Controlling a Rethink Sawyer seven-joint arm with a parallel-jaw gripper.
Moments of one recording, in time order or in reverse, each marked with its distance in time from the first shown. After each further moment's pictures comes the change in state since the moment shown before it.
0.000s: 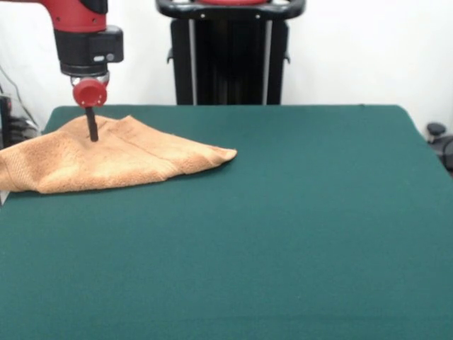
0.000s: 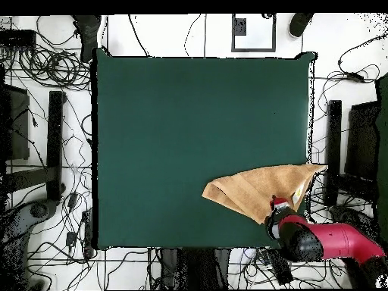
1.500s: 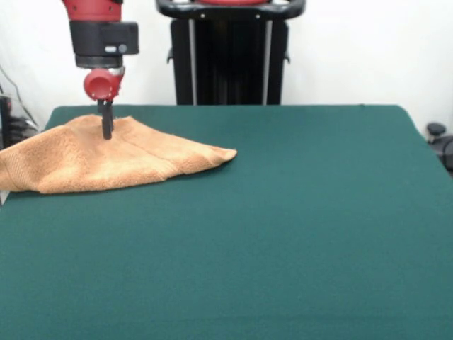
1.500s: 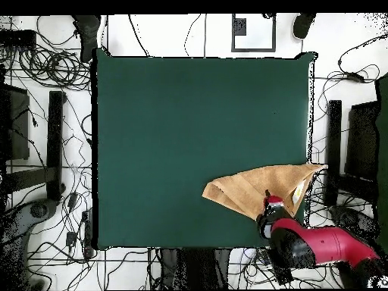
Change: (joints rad) arm 0.042 -0.015 -0.025 0.047 -0.035 -0.181 0.227
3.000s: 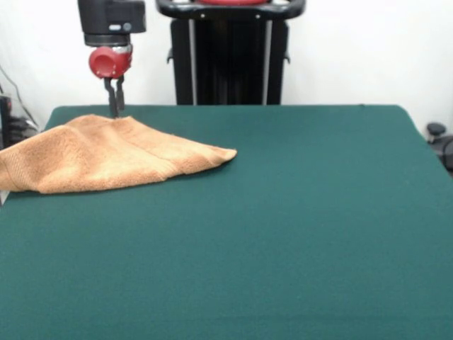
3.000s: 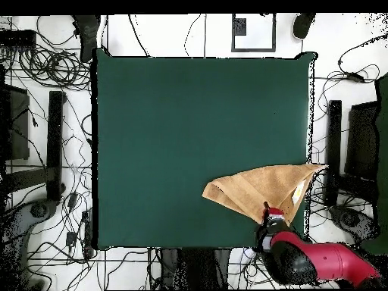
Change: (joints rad) arm -0.058 -0.079 0.010 0.116 0.092 -0.004 0.071
